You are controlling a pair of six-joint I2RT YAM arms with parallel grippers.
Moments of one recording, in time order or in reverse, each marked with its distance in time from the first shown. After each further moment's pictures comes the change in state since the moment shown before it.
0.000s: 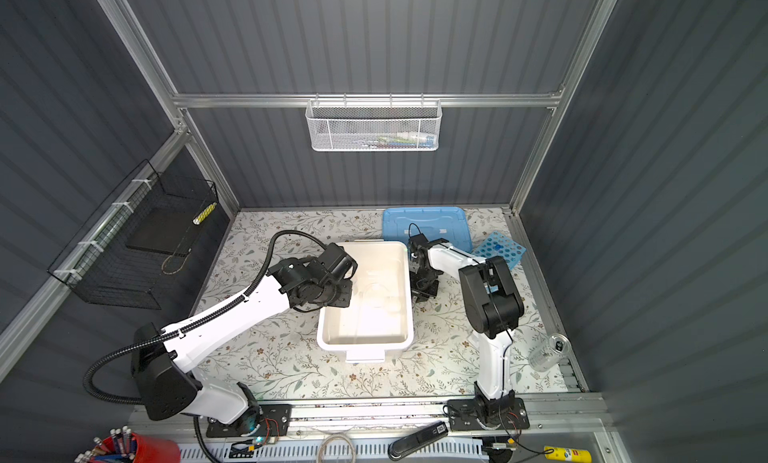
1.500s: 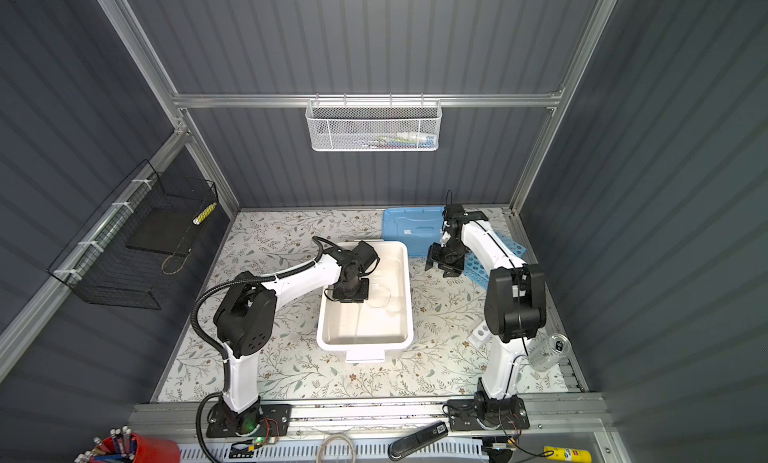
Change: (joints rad) left arm 0.120 0.500 0.168 0.056 0.132 -0.034; right arm -0.220 -0.090 0.238 -0.248 -0.074 -0.253
